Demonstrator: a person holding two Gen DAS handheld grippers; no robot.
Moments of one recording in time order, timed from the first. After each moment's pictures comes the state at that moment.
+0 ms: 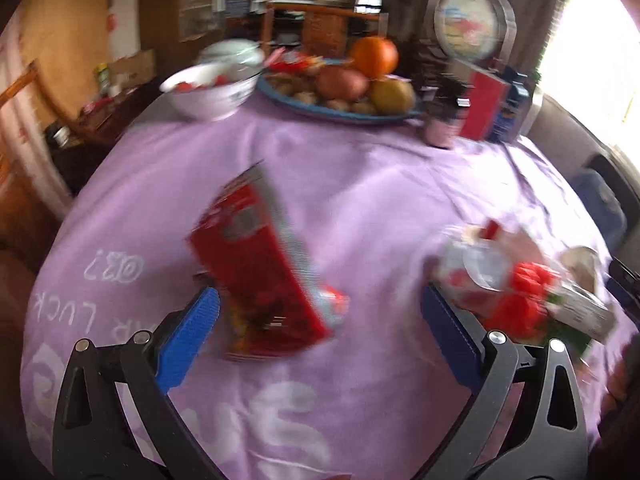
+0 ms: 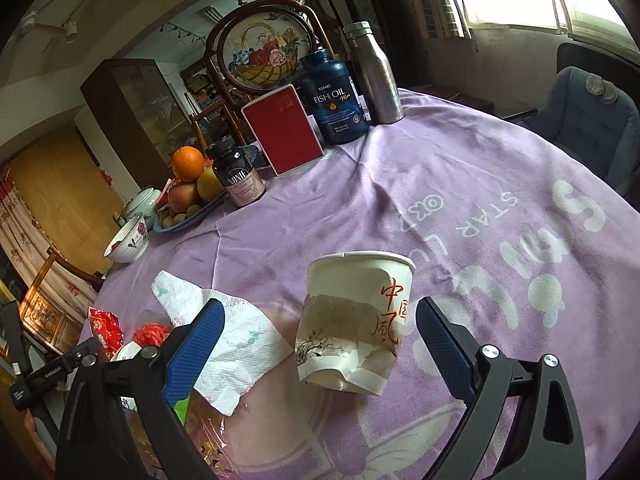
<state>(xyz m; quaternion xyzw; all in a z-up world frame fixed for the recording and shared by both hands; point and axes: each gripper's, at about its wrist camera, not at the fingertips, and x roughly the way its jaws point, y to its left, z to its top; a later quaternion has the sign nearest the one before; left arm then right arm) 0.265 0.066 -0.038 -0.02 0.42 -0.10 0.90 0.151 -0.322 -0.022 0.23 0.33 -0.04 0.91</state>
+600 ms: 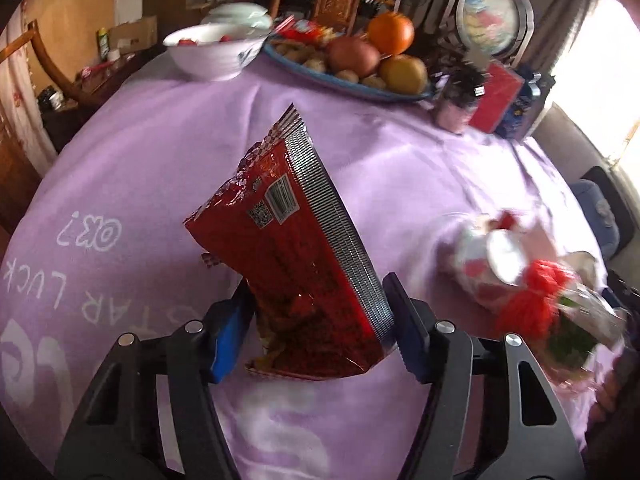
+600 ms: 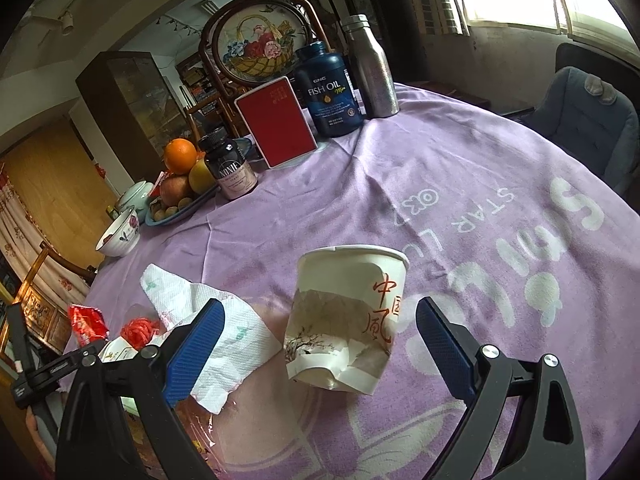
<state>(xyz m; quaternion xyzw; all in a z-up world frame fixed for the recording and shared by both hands) 0.272 0.064 -0.054 -0.06 0.45 -0.12 0.88 0.154 -0.325 -0.027 0.23 0.35 -0.05 0.91</state>
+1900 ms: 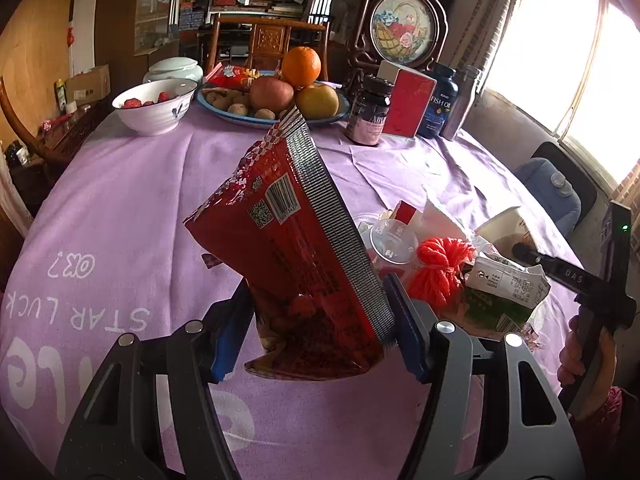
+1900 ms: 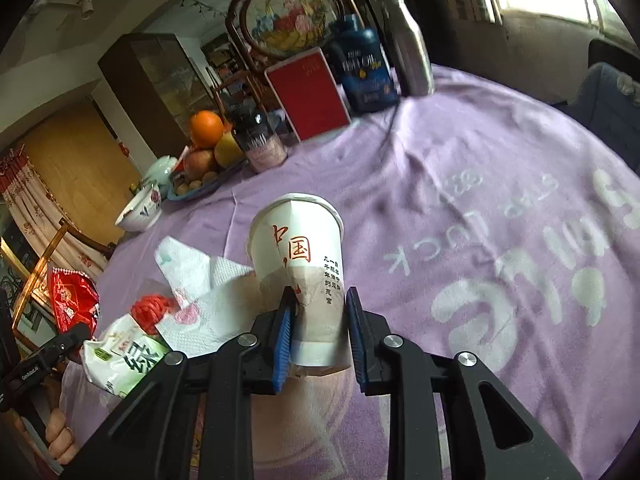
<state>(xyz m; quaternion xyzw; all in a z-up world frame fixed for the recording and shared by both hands) 0.228 0.026 -0.020 -0.02 0.39 -0.20 0.90 0.162 -0.309 -0.035 0.22 0.35 0.01 0.91</state>
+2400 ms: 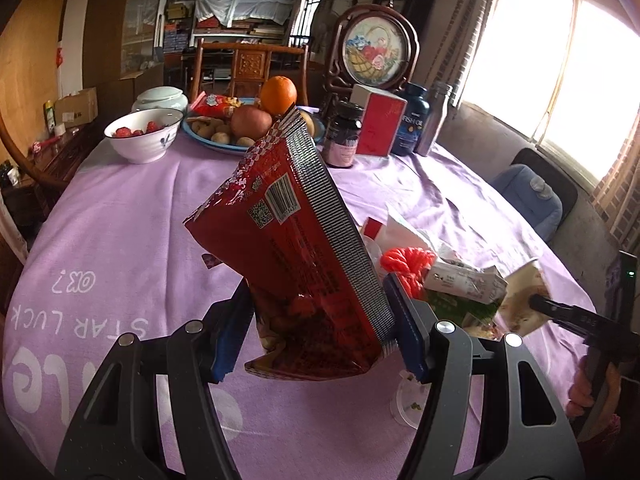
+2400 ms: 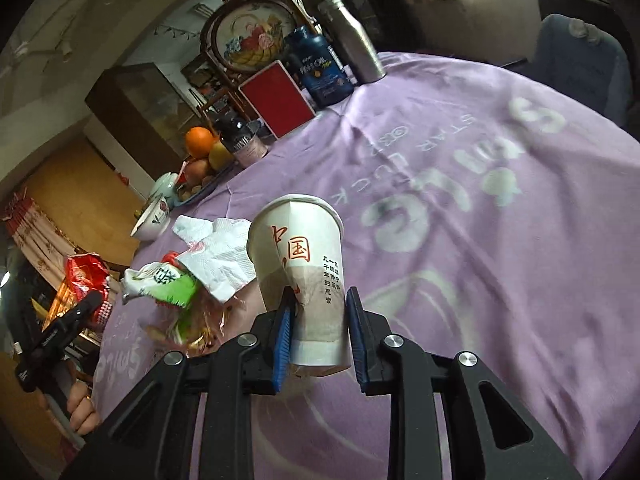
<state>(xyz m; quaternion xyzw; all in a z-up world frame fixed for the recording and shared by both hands) 0.206 0.024 -0.001 -0.01 0.35 -0.24 0.91 0.059 -0.343 -0.044 0.30 0.35 0.00 0.89</state>
